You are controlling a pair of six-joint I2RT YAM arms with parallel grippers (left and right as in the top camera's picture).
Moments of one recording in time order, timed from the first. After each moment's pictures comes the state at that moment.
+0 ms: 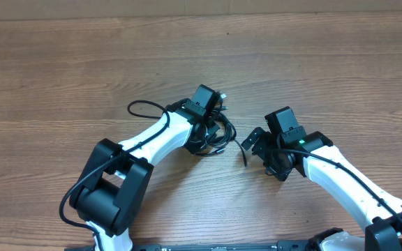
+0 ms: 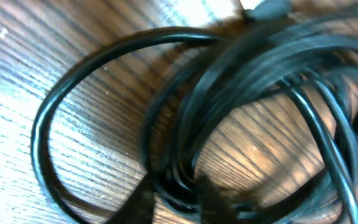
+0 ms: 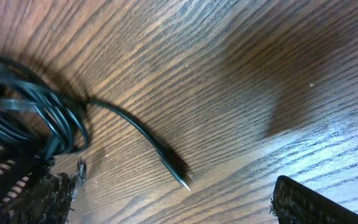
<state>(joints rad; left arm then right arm) -0.56 1.91 1.18 -0.58 0.11 -1.33 0.39 1.44 0.78 -0.61 -0.18 1.09</state>
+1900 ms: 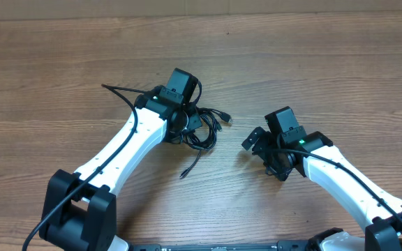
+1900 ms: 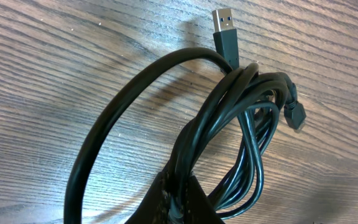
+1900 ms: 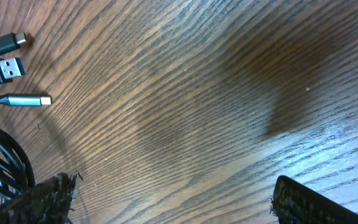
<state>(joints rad) -0.46 1.70 1.24 -0.80 0.05 -0.83 0.39 1.44 0.78 -0.61 -0.17 1.09</state>
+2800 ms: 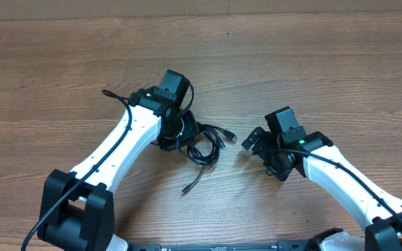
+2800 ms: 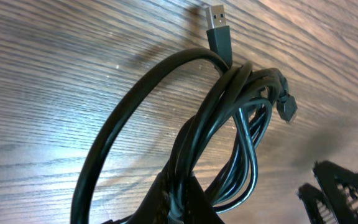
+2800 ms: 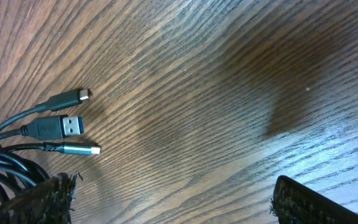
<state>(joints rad) -0.42 1.70 1.25 -0.95 0.28 -0.78 0.39 1.44 0.78 -0.61 -0.17 1.09</state>
